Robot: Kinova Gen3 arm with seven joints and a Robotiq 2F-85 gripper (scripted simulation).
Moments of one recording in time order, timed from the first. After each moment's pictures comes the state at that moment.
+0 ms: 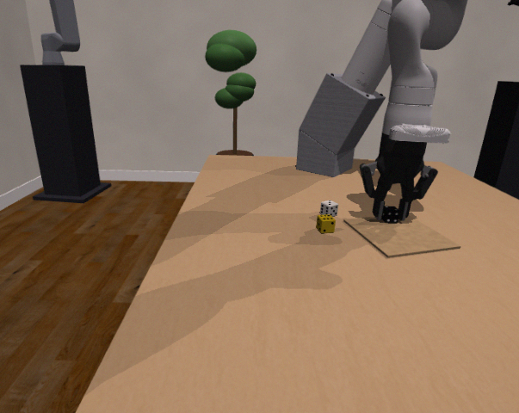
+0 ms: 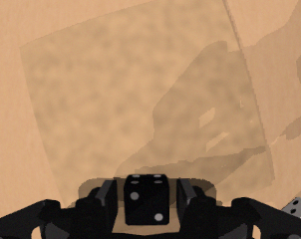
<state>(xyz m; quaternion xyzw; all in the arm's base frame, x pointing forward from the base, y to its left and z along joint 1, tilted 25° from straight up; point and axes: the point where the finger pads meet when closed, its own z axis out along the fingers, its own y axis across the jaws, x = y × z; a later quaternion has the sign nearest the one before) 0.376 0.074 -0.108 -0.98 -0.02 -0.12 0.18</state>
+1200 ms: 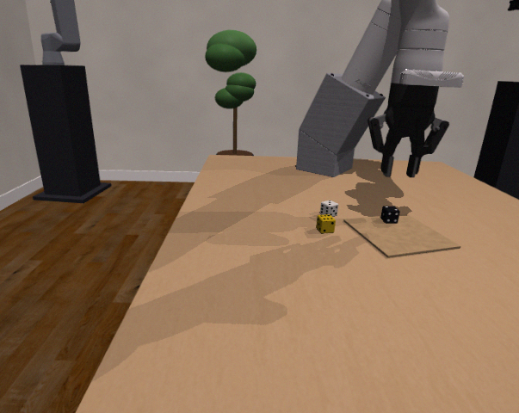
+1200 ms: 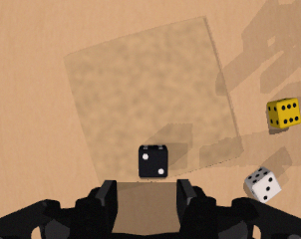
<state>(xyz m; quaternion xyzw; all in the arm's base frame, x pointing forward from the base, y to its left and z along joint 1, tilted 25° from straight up) 0.352 0.050 -0.033 -0.98 -0.03 -0.11 0.18</state>
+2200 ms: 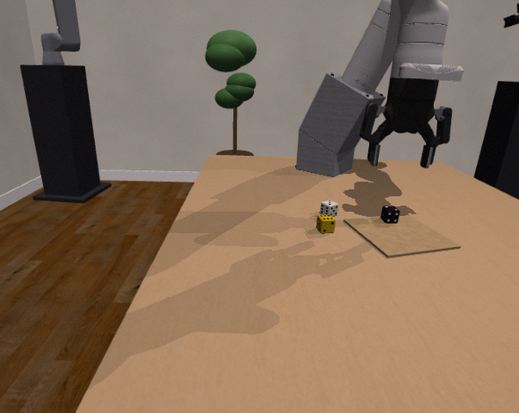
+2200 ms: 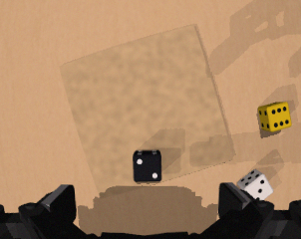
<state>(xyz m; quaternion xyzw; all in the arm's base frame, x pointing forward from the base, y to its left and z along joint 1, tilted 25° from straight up) 0.356 0.043 -0.026 -0.98 -0.02 -0.12 0.18</state>
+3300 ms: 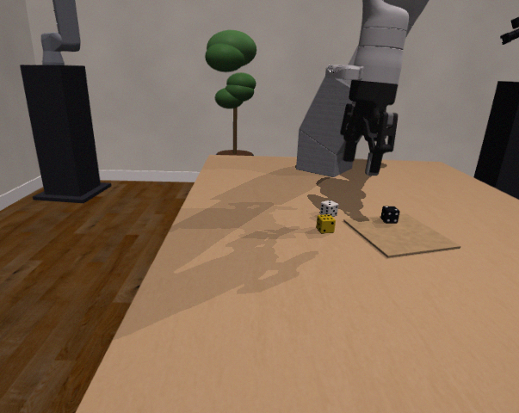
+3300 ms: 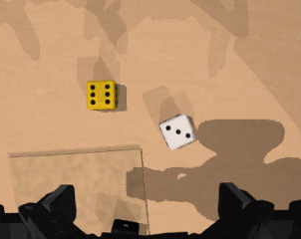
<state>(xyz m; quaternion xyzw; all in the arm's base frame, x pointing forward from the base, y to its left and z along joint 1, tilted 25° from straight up) 0.354 -0.018 -0.058 -0.77 0.61 0.00 0.20</state>
